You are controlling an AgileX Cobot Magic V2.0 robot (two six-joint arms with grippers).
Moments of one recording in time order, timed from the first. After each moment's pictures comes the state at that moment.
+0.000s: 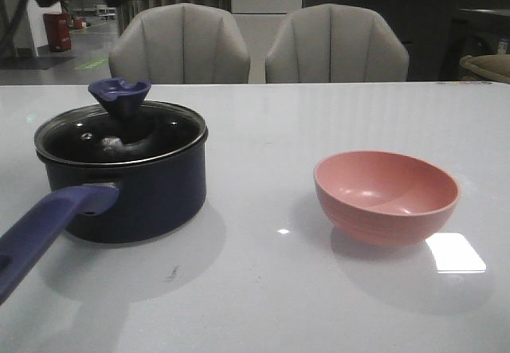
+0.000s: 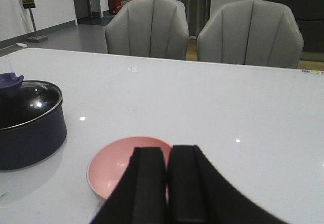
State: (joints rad) left arm -0.37 1.59 -1.61 -0.11 1.24 0.10; right arm 0.29 0.13 -0.17 0.18 0.17 -0.10
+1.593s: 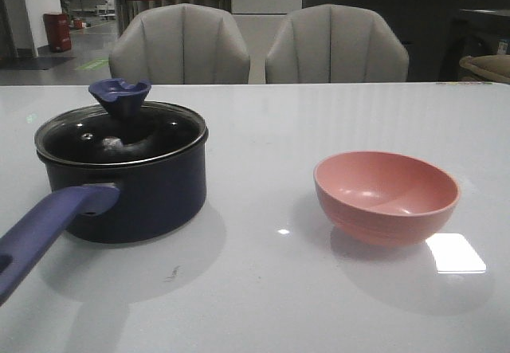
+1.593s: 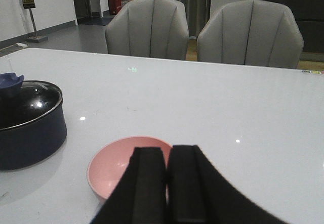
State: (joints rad) left arm -0.37 0.23 -0.52 -0.12 0.50 0.10; right arm 0.29 0.13 -0.17 0.18 0.17 -0.10
